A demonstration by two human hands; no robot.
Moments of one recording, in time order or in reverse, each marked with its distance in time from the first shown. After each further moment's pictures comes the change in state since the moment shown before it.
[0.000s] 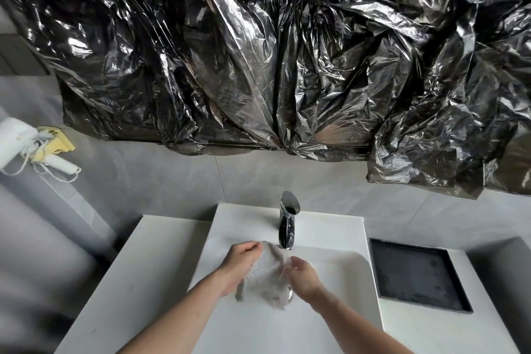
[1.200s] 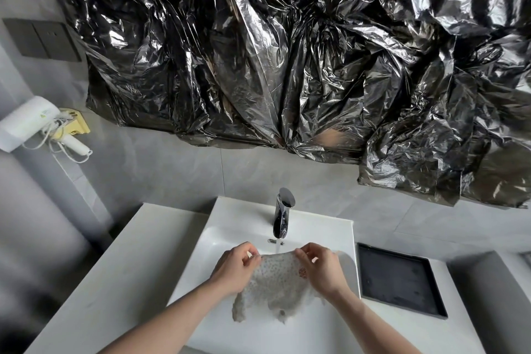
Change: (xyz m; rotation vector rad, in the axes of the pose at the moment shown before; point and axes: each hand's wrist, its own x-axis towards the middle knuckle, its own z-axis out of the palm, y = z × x) left_hand -0.075 0.005 0.009 0.530 0.123 0.290; right_hand -0.056 -0.001 -0.065 -0.137 0.250 -0.282
